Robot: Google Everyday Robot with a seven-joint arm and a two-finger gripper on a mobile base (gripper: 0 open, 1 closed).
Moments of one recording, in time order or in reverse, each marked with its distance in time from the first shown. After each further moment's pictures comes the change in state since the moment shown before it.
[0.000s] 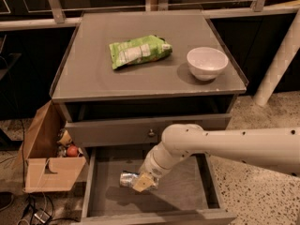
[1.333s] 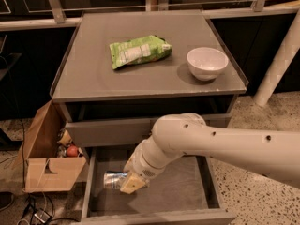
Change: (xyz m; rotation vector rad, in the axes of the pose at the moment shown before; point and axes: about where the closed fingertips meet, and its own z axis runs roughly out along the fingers) arm -0.068 0.070 -0.075 0.039 -0.028 -0.211
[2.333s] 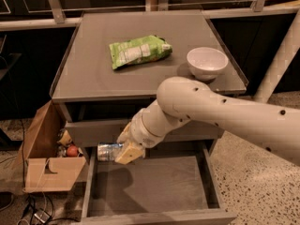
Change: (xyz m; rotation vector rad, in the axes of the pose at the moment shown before) arm -0.056 -0.045 -0.060 0.029 -0.103 -0.116
